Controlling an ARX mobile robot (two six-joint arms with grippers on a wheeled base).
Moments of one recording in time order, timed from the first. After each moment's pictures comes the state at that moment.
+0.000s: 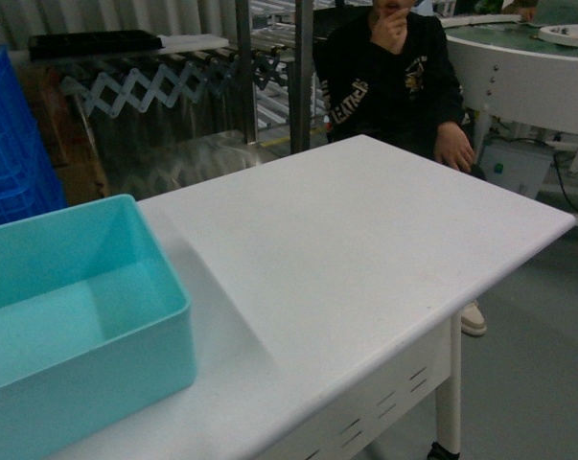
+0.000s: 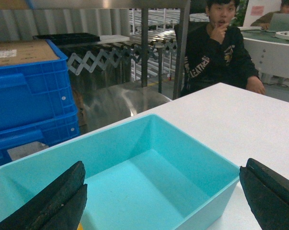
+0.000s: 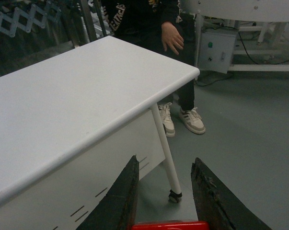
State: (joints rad) left arm 0.00 0.01 0.01 0.00 0.00 0.00; right arm -0.07 0.58 0.02 0.35 -0.02 0.11
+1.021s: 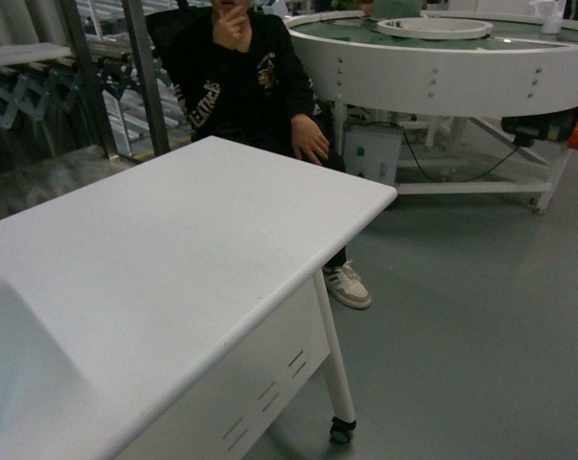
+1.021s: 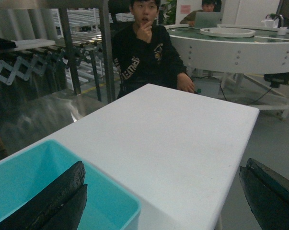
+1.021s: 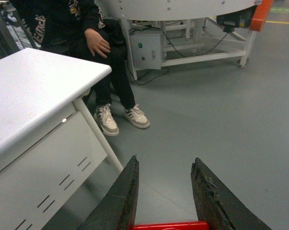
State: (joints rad) left arm 0.00 0.01 0.01 0.00 0.00 0.00; right arm -0.07 0.58 0.02 0.35 -0.02 0.11
